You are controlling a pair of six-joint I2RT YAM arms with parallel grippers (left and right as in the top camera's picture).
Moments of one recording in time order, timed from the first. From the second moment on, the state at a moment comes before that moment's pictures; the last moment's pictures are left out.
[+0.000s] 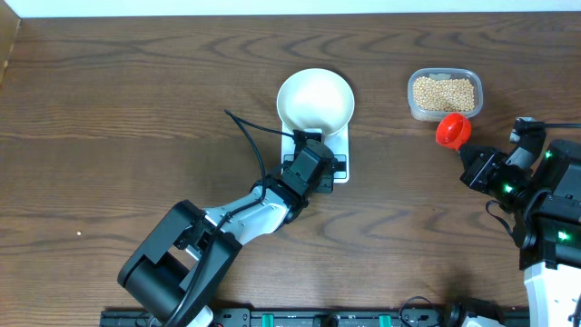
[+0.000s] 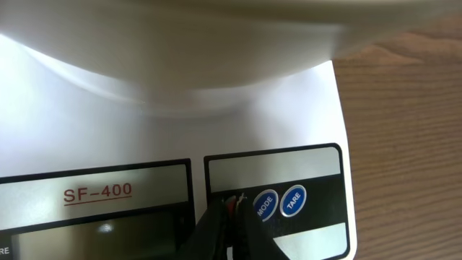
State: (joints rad) left arm -0.70 1.76 0.79 0.11 -0.12 -0.58; right arm -0.24 0.92 0.81 -0.58 -0.49 0.38
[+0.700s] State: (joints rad) left arm -0.70 1.78 0.80 0.14 -0.11 -0.57; right arm -0.24 0.92 0.81 -0.58 -0.48 0.38
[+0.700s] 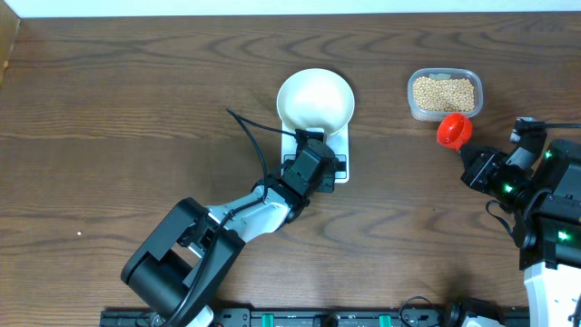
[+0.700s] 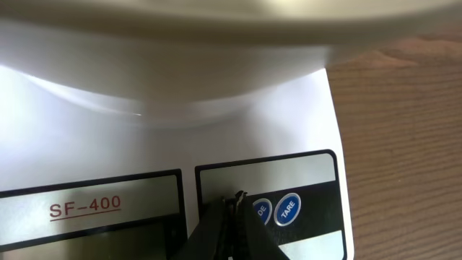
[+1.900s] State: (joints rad) left arm -0.71 1.80 0.85 0.03 -0.18 -0.56; right arm -0.24 0.92 0.81 -0.59 -0.48 0.38
